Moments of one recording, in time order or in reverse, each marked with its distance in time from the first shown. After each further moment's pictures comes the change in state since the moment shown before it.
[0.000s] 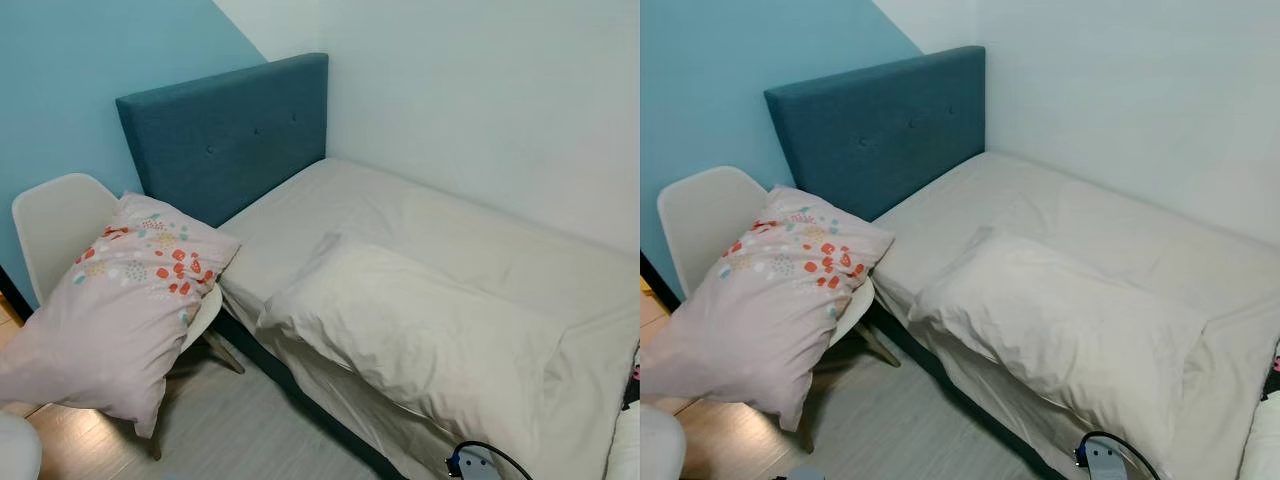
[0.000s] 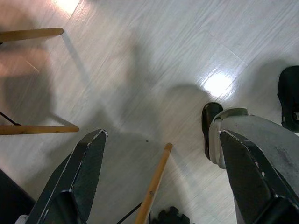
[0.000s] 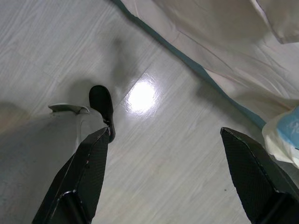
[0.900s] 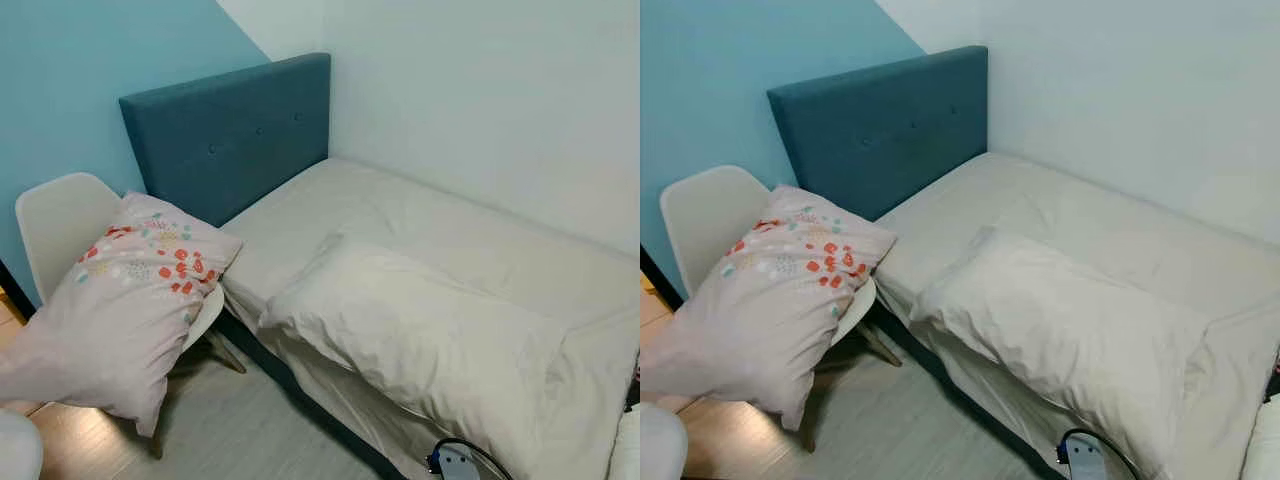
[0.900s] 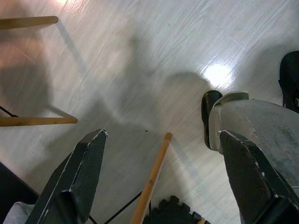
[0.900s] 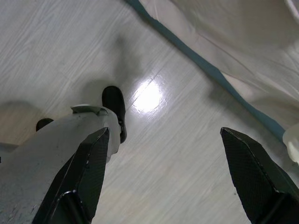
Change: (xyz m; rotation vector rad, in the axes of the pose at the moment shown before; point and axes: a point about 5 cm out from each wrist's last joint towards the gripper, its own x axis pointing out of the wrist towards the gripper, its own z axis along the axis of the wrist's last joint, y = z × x) left arm -0.002 -0.002 -0.011 0.017 0.037 -0.015; right arm 0.001 0.024 0.003 -0.003 0.002 0.024
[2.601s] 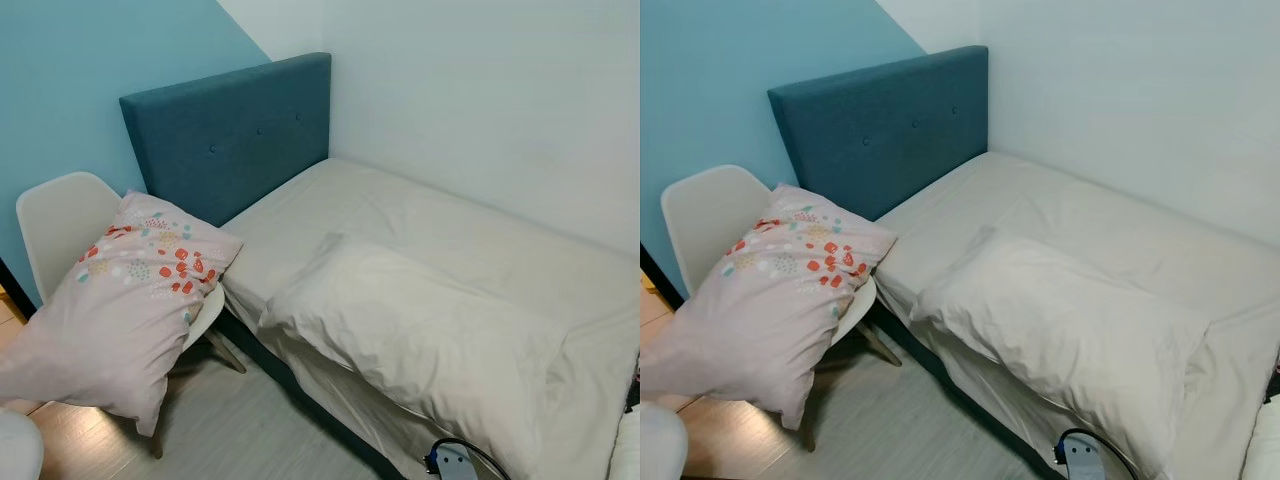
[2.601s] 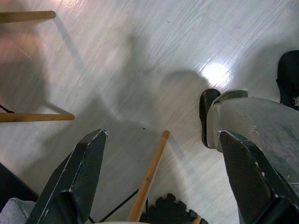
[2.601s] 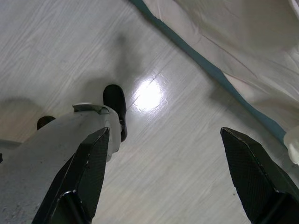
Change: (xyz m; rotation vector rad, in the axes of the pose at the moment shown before) left arm 0.000 0.000 -0.002 -0.015 0.008 -0.003; right arm 0.000 0.001 0.001 -0.018 0.004 0.012
